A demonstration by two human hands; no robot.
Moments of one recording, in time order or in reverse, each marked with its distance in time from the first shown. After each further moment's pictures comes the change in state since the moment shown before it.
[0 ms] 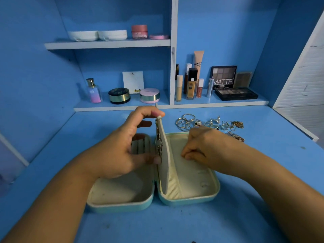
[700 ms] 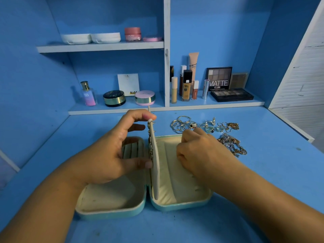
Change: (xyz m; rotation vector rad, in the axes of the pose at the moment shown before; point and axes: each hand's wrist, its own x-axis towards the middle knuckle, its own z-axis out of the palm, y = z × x) left_hand 0.001 -0.001 0.001 -0.006 0.007 -0.003; right_hand 0.001 -0.018 0.020 -0.285 0.197 0.105
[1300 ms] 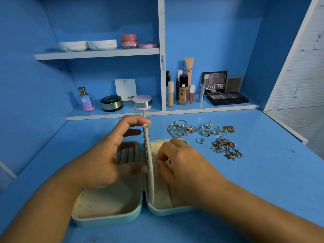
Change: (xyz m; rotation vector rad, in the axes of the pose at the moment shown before) left_hand 0.000 0.001 0.000 -0.038 0.007 -0.047; right_hand -0.005 -0.030 -0.013 0.434 0.031 0.069
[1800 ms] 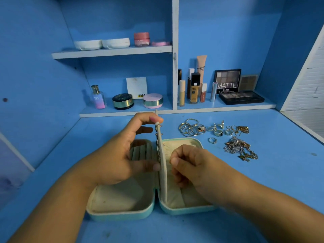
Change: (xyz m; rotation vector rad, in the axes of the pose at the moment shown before) left_hand 0.001 0.000 -0.001 0.028 0.006 0.053; right_hand -0.006 0.002 0.000 0.805 -0.184 0.316
